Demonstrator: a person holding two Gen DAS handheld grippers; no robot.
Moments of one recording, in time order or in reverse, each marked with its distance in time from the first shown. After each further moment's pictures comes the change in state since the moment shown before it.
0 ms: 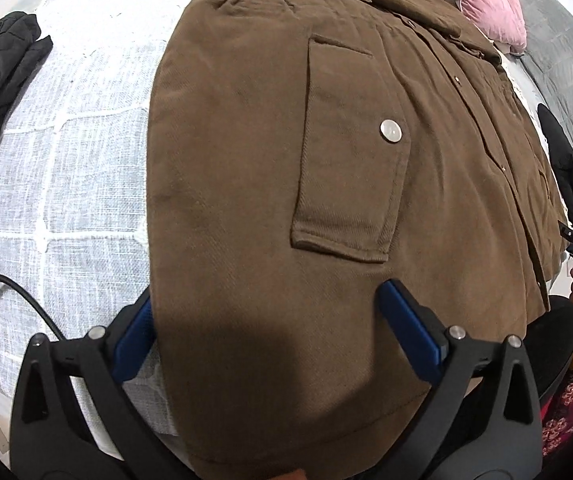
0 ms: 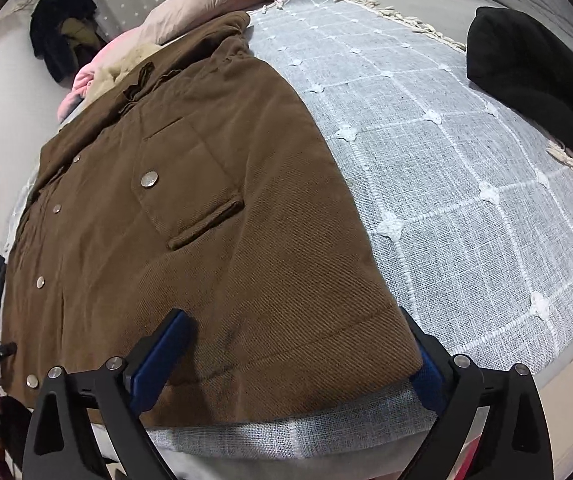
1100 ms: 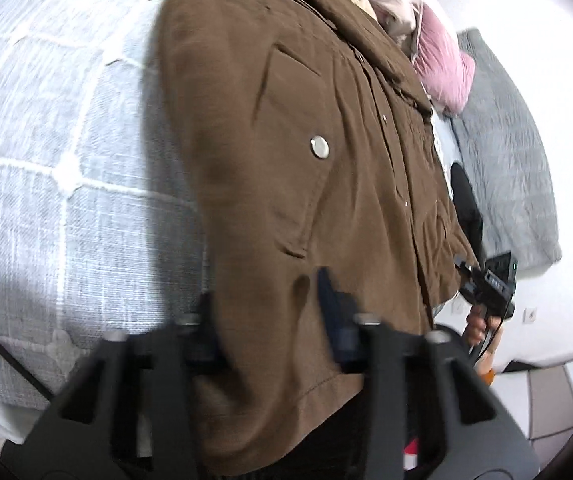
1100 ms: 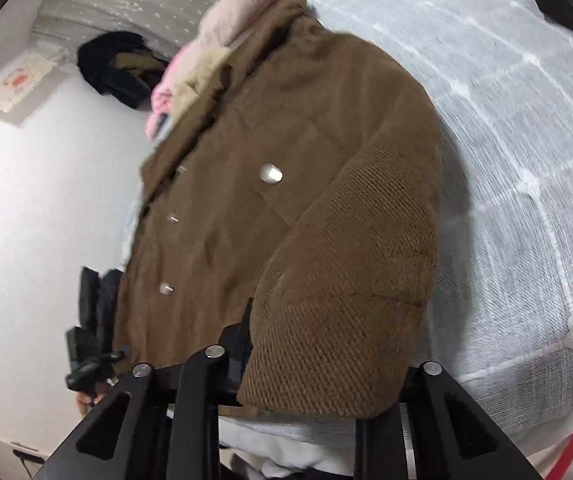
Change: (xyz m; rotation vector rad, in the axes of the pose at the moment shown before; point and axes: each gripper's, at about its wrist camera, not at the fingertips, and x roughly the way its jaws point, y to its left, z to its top) left arm -0.011 0.037 -0.021 -0.234 -0.005 -0.464; right arm -0.001 0.015 0.003 0.127 0.061 0.508
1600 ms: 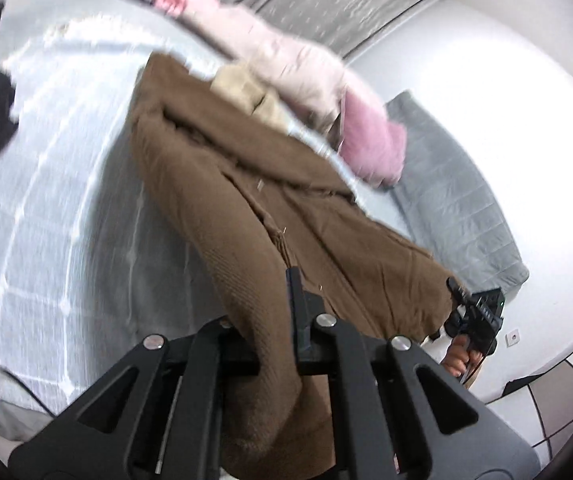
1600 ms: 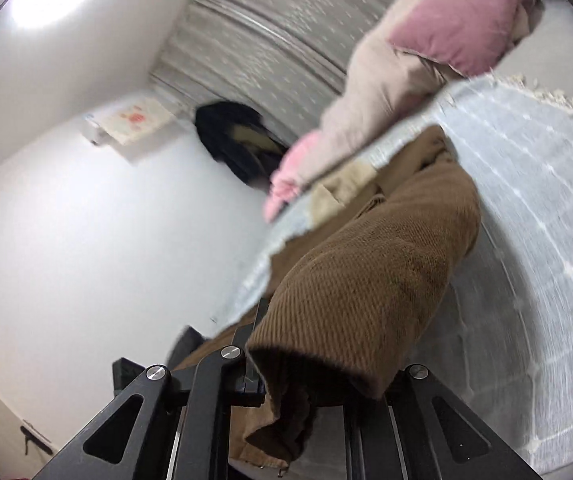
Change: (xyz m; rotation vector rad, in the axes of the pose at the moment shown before) left arm -0.118 -0.091 0.003 0.166 -0.387 -0.136; right arm -0.082 0.105 0.015 -0.179 -0.359 0.328
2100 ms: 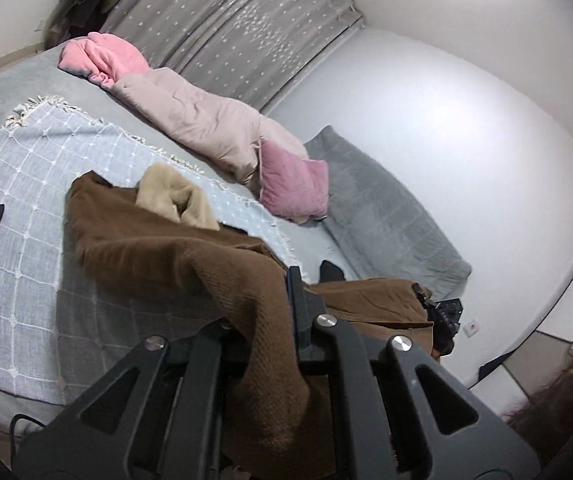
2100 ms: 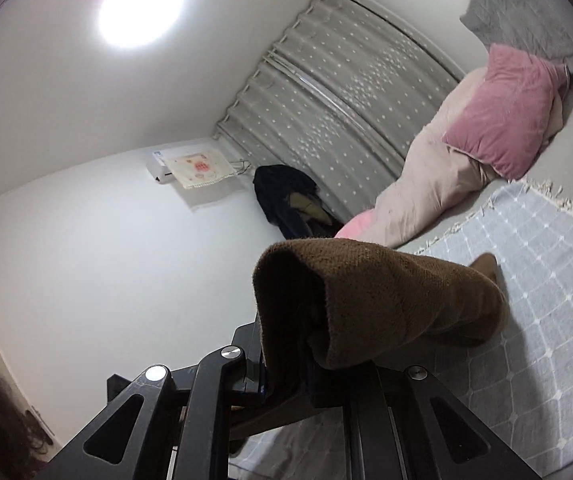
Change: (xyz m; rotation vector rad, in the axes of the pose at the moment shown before) left arm -0.103 -0.070 0.001 0.115 -0.145 -0.209; right arm -0.118 0.075 0.020 -0.157 -0.247 0.132
